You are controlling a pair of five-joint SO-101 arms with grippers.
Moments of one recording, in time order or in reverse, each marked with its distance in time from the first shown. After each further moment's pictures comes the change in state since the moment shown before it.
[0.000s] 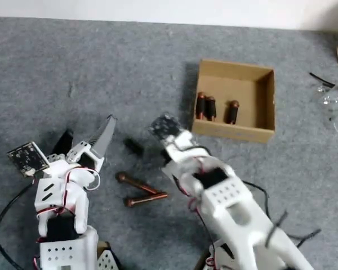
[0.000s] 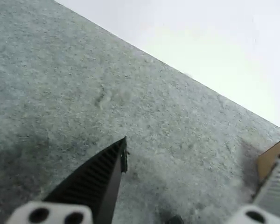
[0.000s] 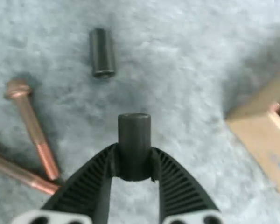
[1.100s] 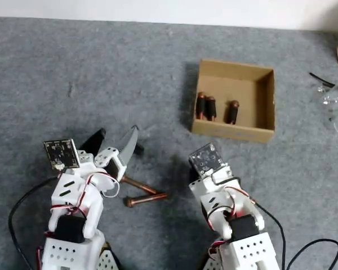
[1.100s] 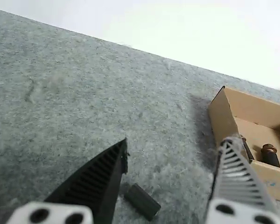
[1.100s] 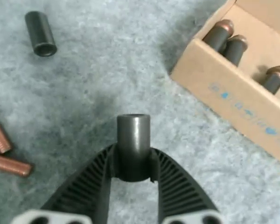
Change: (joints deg) left arm 14.5 0.0 0.0 0.5 -6.2; right arm 10.8 -47.7 28.1 7.8 0.0
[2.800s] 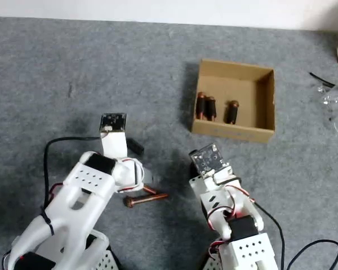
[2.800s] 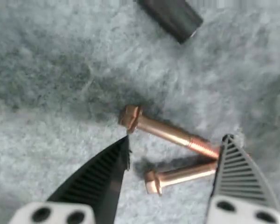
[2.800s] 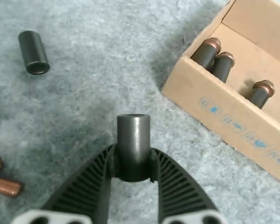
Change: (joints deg) left arm 10.9 70.0 -35.4 26.4 6.2; right arm 1.1 -0.3 3.0 -6.4 0.0
